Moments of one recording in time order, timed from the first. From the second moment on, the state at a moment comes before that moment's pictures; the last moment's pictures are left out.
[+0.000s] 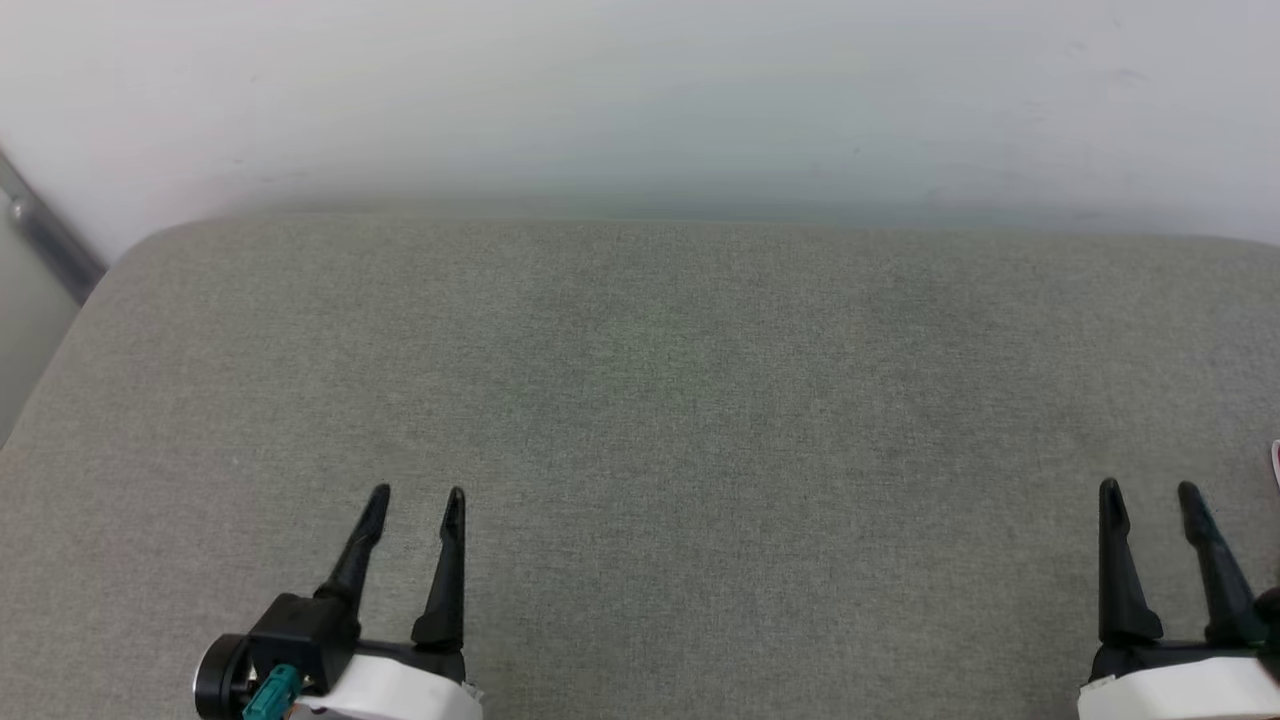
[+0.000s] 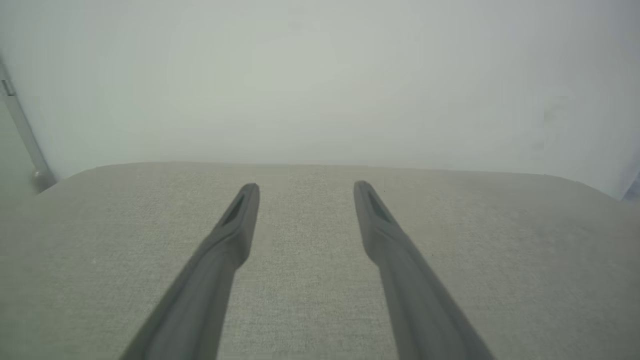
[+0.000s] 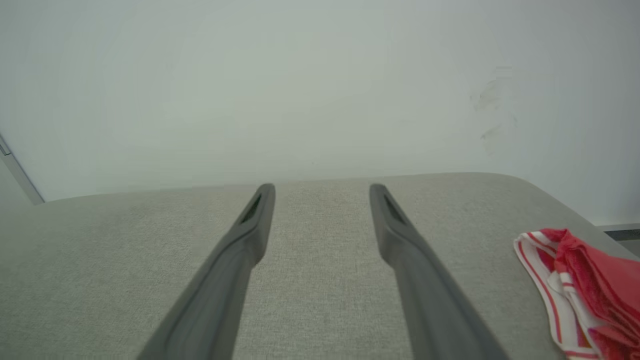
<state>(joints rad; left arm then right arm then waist) 0.02 0.06 -0.06 0.07 -0.15 -0.13 -0.26 0.08 -0.08 -0.13 0.01 0.18 0.13 -0.25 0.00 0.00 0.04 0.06</state>
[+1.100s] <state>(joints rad) 0.01 0.08 -0.03 0.16 -0.72 -0.13 -0.15 0.04 -0.07 -0.12 0.12 0.70 0.13 -0.11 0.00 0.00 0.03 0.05</state>
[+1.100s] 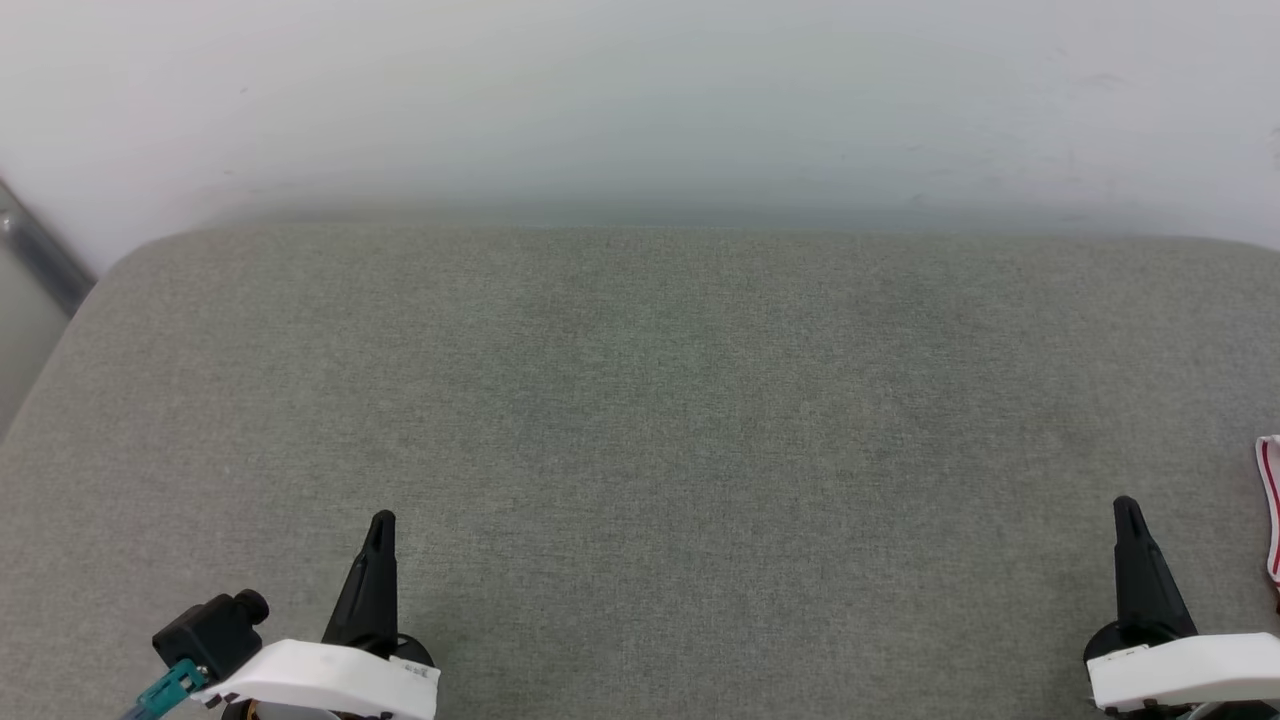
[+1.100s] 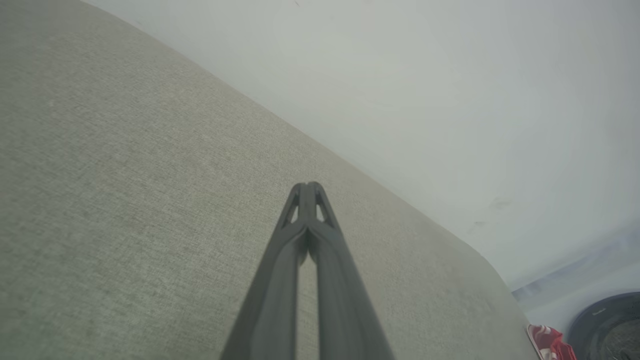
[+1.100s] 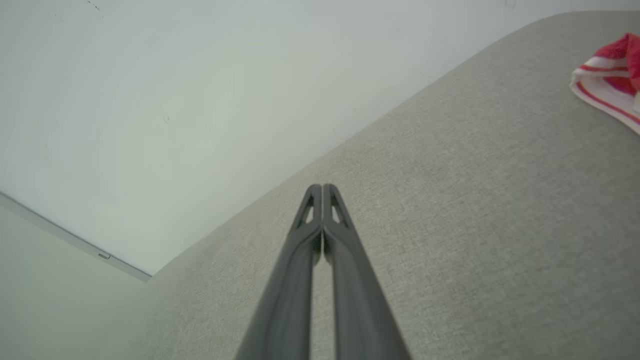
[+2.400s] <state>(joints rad) -0.05 0.08 0.01 0.20 -1.20 -0.13 -0.04 -0.04 -0.06 -0.12 0.18 1.16 0.13 0.00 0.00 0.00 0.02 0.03</state>
